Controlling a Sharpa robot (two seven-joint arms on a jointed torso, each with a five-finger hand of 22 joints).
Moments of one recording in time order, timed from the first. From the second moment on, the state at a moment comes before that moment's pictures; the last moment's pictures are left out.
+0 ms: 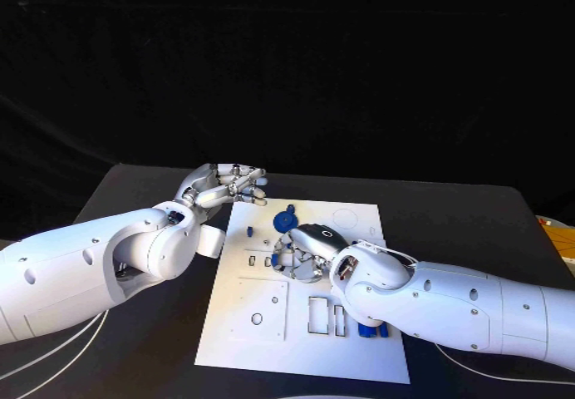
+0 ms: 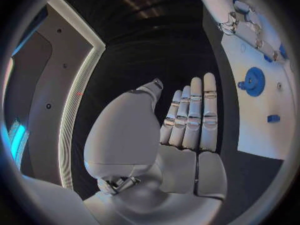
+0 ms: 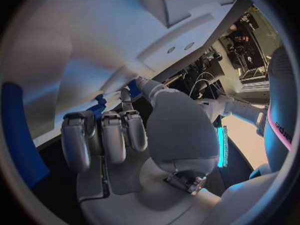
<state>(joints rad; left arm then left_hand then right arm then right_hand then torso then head) 1.15 -0.92 0.02 1.64 -0.11 -0.36 0.35 1.42 -0.16 0.35 0.29 0.06 0.90 0.22 0.21 0.16 1.10 0.15 0.08 0.07 1.07 0.09 0.39 0.45 0.17 1.04 0.19 0.48 0.22 1.08 -0.57 -0.14 1.52 -1.53 -0.47 -0.19 1.25 -0.19 0.43 0.15 0.17 0.95 0.15 0.19 0.44 1.46 0.06 1.47 1.31 1.46 -0.01 1.56 1.31 0.01 1.47 0.10 1.53 1.31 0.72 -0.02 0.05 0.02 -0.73</state>
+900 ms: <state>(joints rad) 1.15 -0.92 0.02 1.64 -0.11 -0.36 0.35 1.42 -0.16 0.35 0.29 0.06 0.90 0.22 0.21 0.16 1.10 0.15 0.08 0.07 1.07 0.09 0.39 0.45 0.17 1.03 0.18 0.48 0.22 1.08 -0.57 -0.14 1.52 -1.53 -0.47 -0.20 1.23 -0.20 0.40 0.17 0.16 0.95 0.15 0.19 0.44 1.46 0.06 1.46 1.31 1.46 -0.01 1.55 1.31 0.01 1.47 0.10 1.52 1.31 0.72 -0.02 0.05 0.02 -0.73</state>
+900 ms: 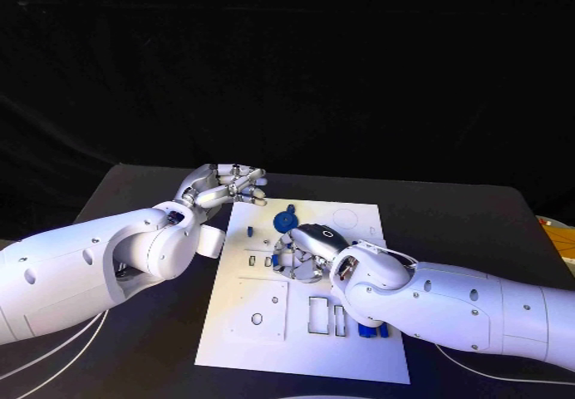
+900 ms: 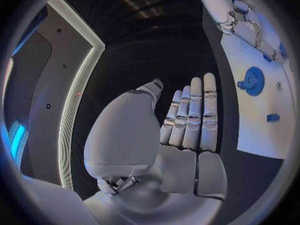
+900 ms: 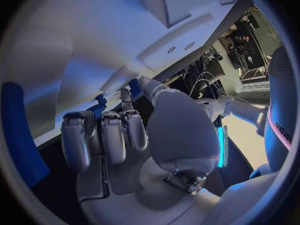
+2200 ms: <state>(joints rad) 1.15 -0.92 0.02 1.61 -0.68 -0.20 -0.06 1.14 -0.12 0.27 0.29 0.06 0.86 0.10 0.65 0.46 1.23 0.02 1.11 0.93 1.47 -0.03 1.46 1.31 0.12 1.28 0.07 1.36 1.09 1.24 -0.88 -0.13 1.73 -1.19 -0.54 -0.06 1.31 -0.18 0.30 0.21 0.20 0.91 0.16 0.19 0.44 1.41 0.08 1.38 1.31 1.47 0.01 1.54 1.31 0.02 1.47 0.11 1.44 1.31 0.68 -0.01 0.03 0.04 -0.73</state>
